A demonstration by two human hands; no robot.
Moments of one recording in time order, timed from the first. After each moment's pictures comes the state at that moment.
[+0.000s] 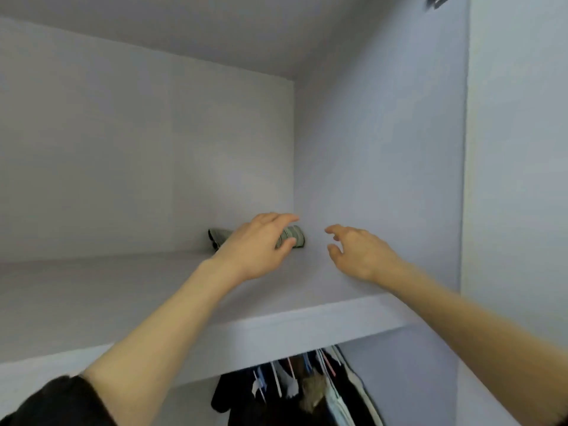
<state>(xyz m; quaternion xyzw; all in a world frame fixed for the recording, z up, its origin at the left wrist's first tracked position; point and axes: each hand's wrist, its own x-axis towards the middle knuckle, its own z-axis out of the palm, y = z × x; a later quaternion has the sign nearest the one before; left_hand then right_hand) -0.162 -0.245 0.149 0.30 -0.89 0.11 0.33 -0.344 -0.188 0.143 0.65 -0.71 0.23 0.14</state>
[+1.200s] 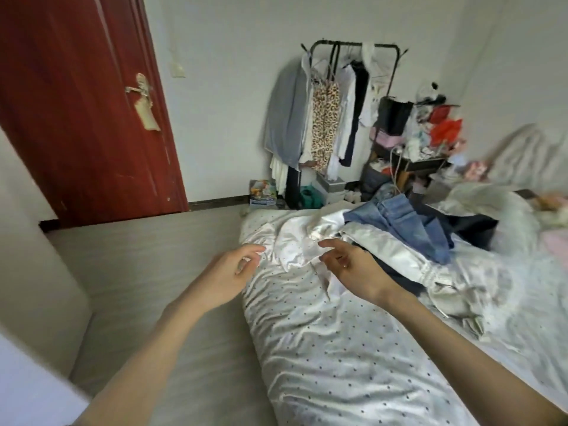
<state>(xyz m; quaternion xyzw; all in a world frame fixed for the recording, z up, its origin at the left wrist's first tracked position) -0.355 0.553 -0.163 -0.25 -0.87 -0.42 -0.05 -0.289 0.785 -0.134 -0.04 -0.92 0.38 0.01</state>
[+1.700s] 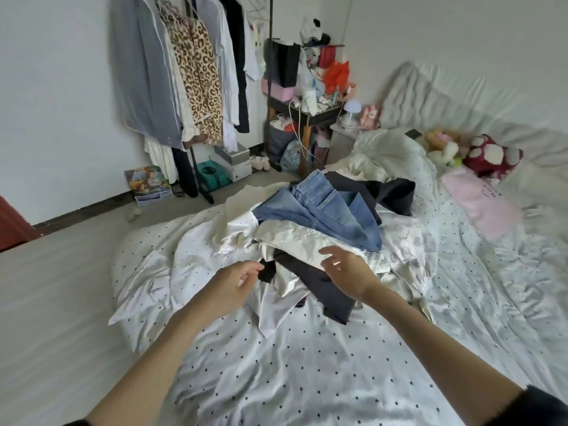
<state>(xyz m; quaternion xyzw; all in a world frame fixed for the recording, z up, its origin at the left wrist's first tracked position) -0.575 0.825 -0.269 -0.39 -0.82 -0.35 -0.24 -0.433 1.021 -0.239 -0.32 -0.89 0.33 0.01</state>
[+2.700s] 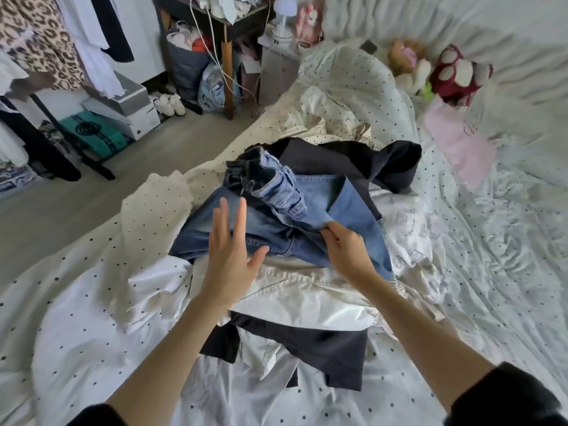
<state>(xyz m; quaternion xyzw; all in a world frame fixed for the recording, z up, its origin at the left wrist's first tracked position) -0.753 1.103 -0.412 -0.50 -0.78 -0.36 -0.13 -0.590 1.231 -0.377 -0.47 -0.82 0.30 0.13</state>
